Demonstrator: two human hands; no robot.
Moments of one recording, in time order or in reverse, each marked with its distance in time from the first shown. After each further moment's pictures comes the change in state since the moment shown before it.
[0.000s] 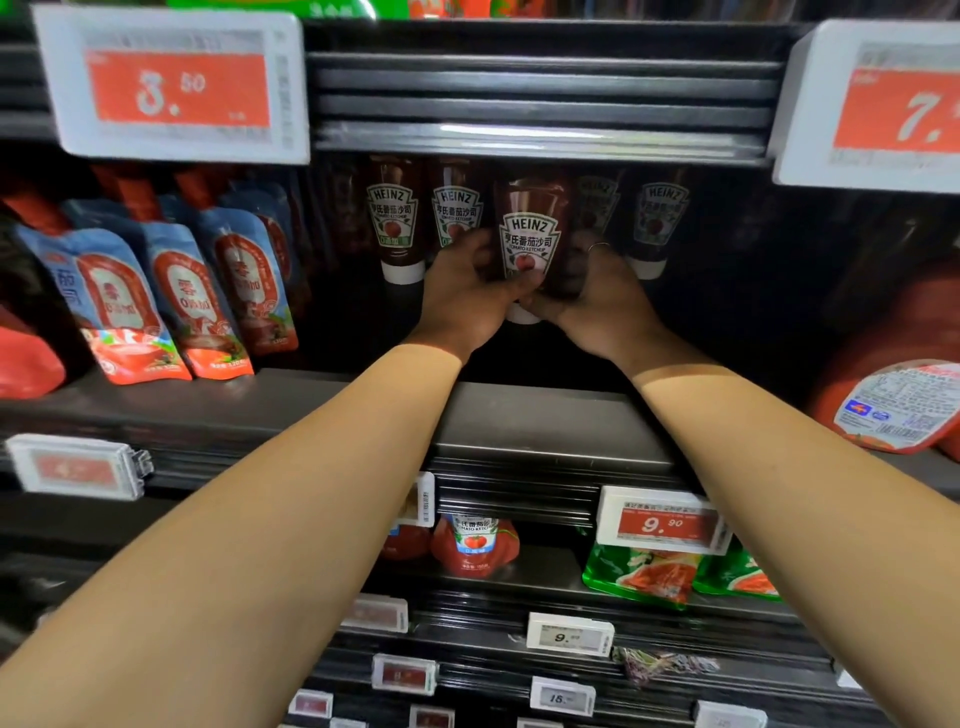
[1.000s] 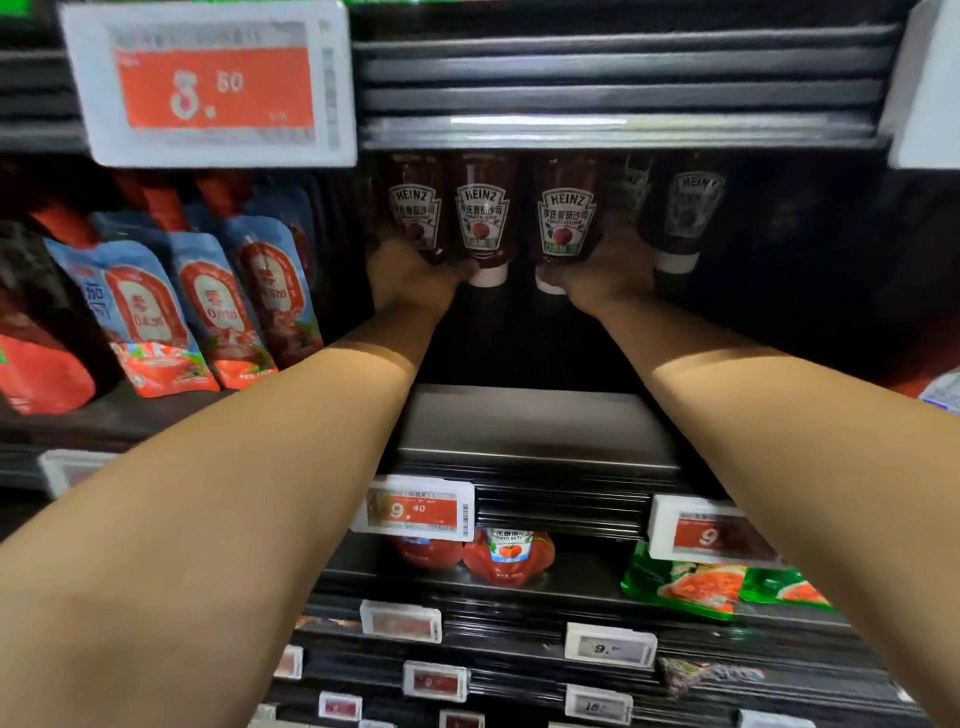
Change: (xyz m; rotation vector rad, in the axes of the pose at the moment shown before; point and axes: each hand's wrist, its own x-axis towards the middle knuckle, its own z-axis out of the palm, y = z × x) left_hand 0.042 -0.022 -0.064 0.525 0.358 -0.072; right_hand 0.042 -0.007 0.025 -0.250 0.268 0.224
